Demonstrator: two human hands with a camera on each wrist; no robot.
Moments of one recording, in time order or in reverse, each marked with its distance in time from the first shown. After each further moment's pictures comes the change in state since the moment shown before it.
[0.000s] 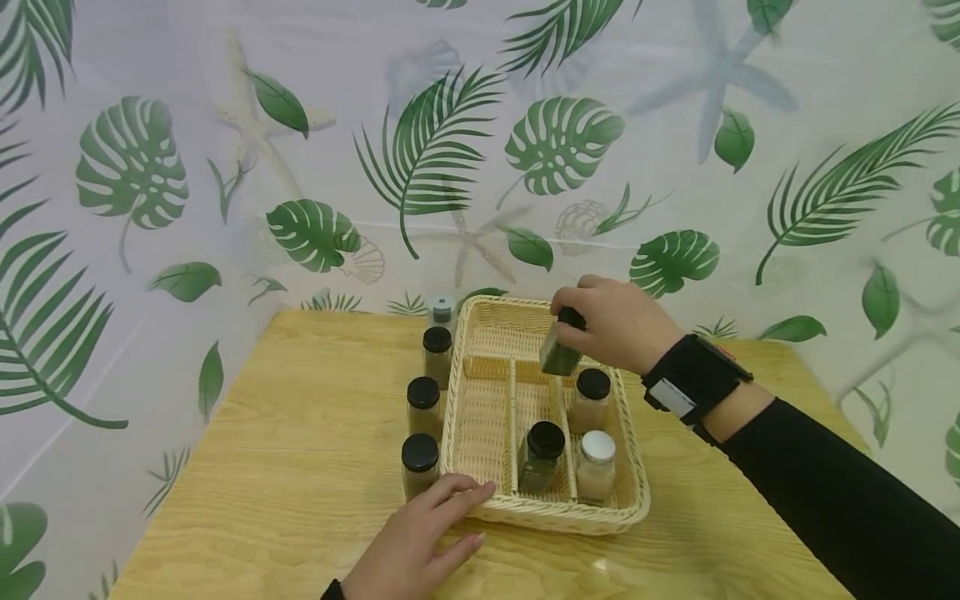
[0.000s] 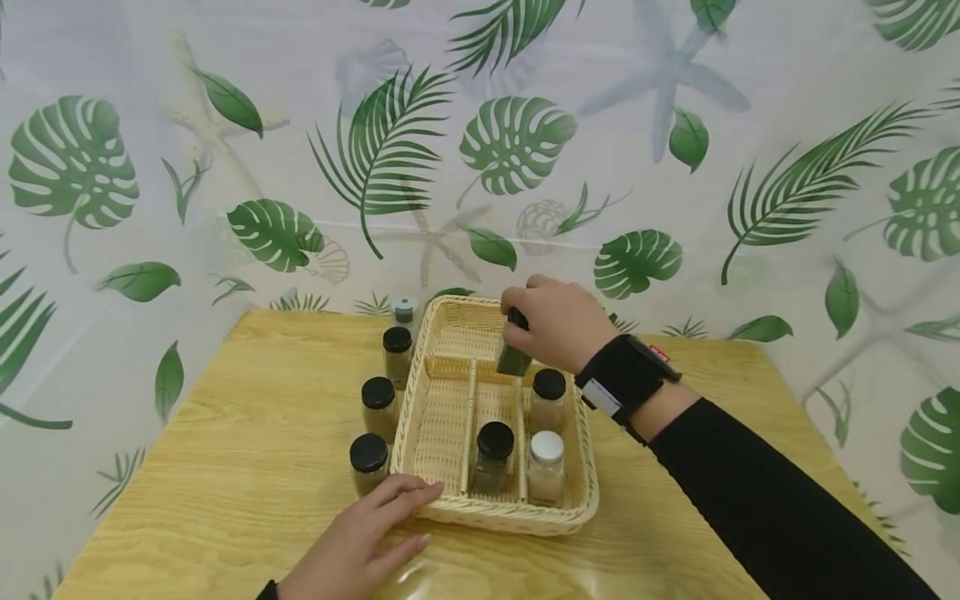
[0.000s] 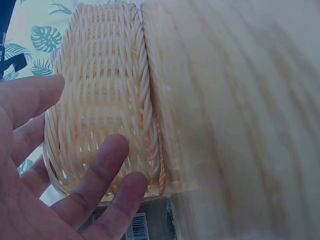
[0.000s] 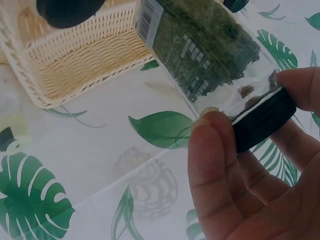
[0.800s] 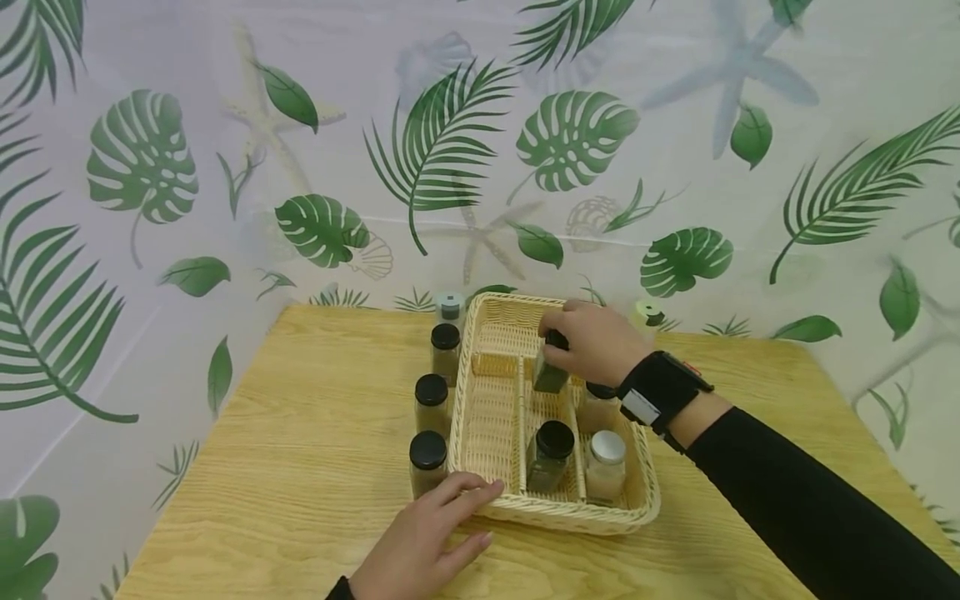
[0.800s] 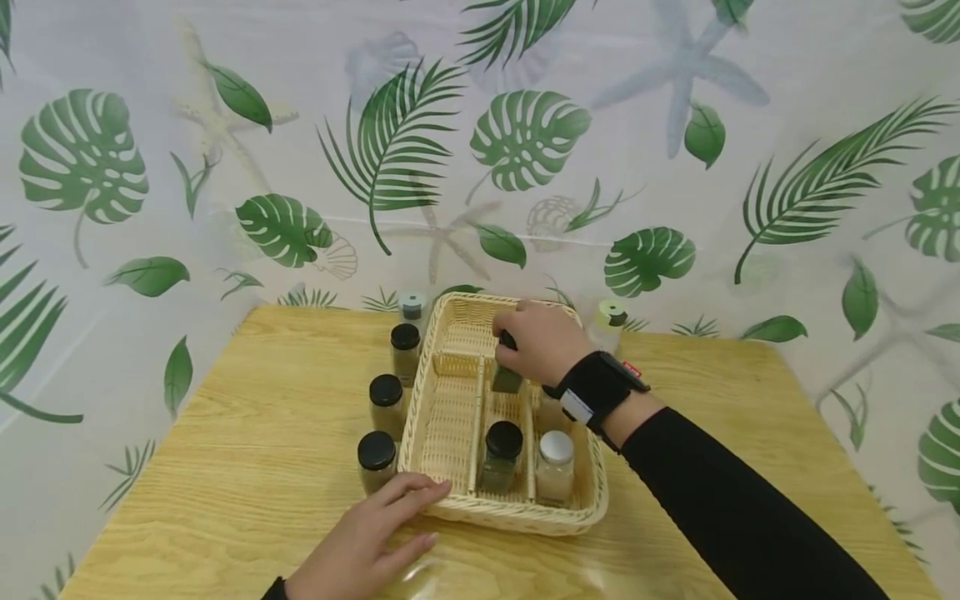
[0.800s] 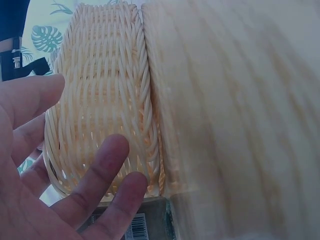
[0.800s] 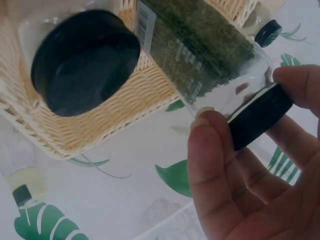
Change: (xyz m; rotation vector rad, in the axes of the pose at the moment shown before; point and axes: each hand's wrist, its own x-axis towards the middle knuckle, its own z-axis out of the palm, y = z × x) left_hand 0.001 0.001 -0.003 0.004 0.004 0.012; right_hand 0.012 -0.004 0.049 0.027 -0.059 0.008
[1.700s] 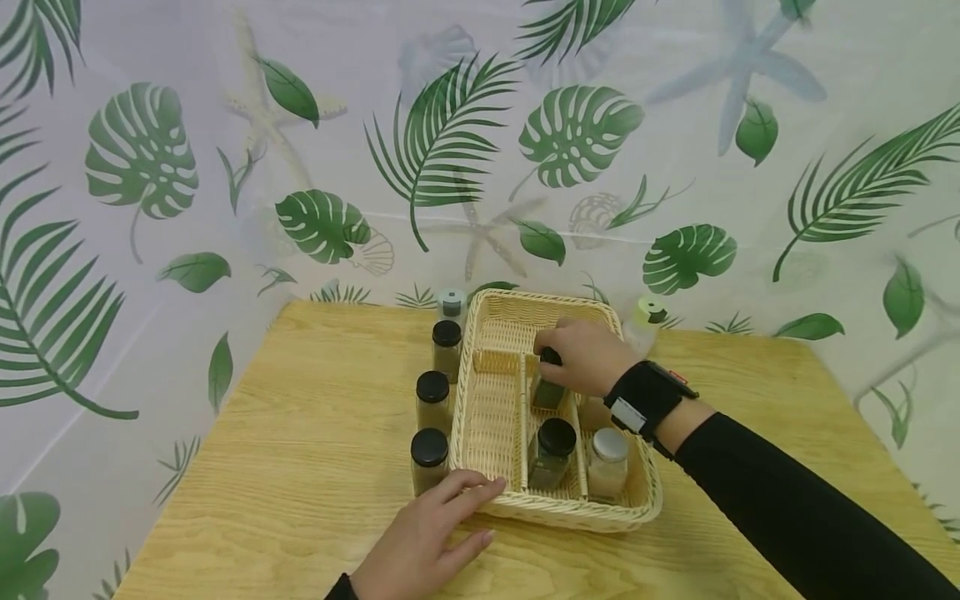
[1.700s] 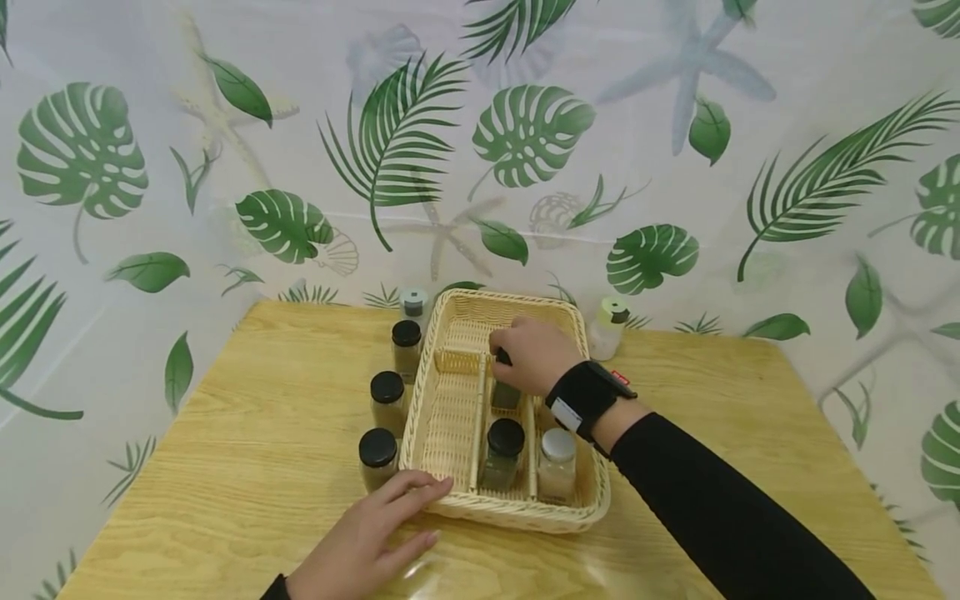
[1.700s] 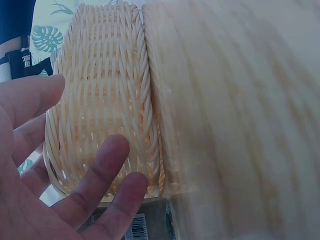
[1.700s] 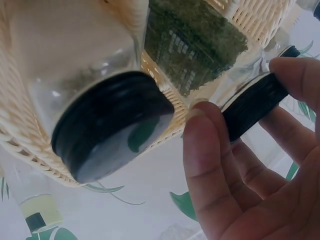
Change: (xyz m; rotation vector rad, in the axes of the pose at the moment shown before) left_hand -0.001 -0.002 0.002 0.038 0.023 0.028; right_hand 0.003 -0.001 0.027 0.027 -0.104 0.007
